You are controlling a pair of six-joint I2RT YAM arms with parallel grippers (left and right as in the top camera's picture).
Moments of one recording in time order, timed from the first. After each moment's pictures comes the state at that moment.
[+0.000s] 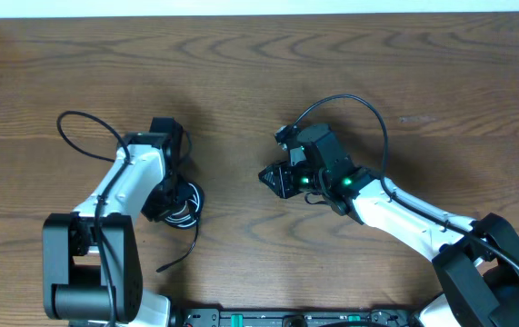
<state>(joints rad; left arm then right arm) -0.05 1.67 0.97 -1.02 -0.15 -0.75 0.64 1.66 0.86 0.01 -0.42 0.48</state>
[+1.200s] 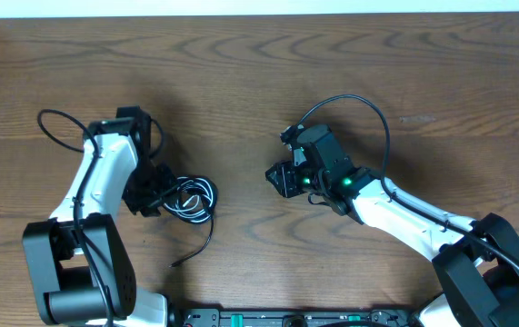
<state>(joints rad) 0.10 1.67 1.09 -1.19 0.07 -0.51 0.64 1.66 0.86 -0.04 -0.31 0.48</state>
